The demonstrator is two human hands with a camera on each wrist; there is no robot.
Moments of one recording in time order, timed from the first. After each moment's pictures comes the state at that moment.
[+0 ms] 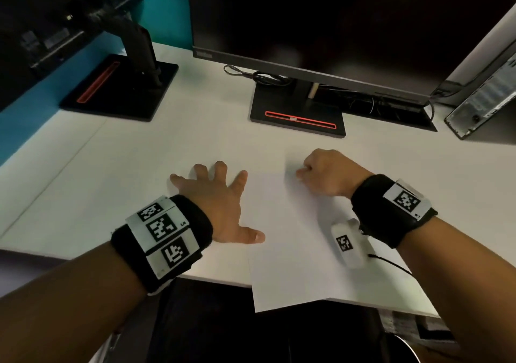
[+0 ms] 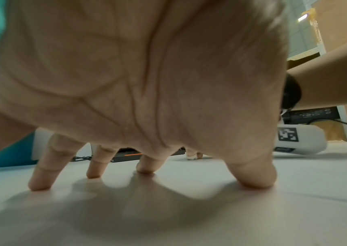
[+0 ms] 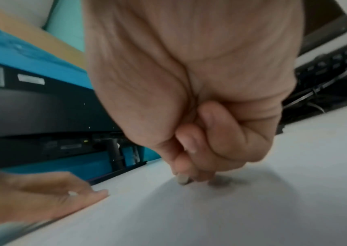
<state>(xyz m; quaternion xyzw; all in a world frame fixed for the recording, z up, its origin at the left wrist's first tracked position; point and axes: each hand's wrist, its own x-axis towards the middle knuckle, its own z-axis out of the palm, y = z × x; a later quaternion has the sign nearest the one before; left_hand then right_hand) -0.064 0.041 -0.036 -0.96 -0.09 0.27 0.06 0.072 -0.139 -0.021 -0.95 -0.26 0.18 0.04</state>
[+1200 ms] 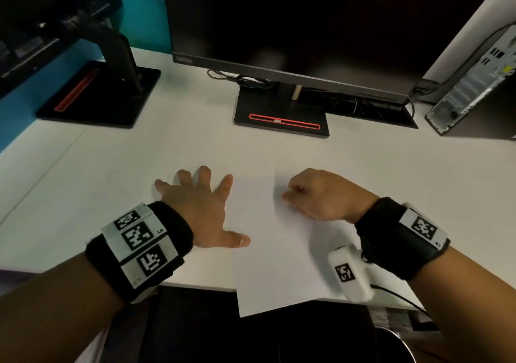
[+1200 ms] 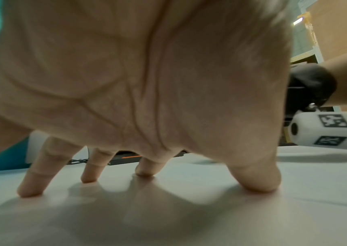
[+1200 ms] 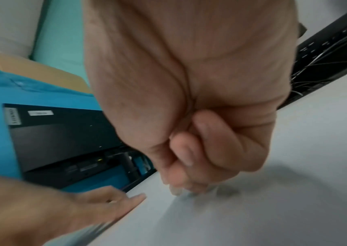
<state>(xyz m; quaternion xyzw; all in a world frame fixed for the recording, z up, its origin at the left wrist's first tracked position) -0.062 0.041 -0.033 -0.95 -0.08 0.28 0.06 0.043 -0.168 -0.020 -0.92 -0.28 0.24 0.12</state>
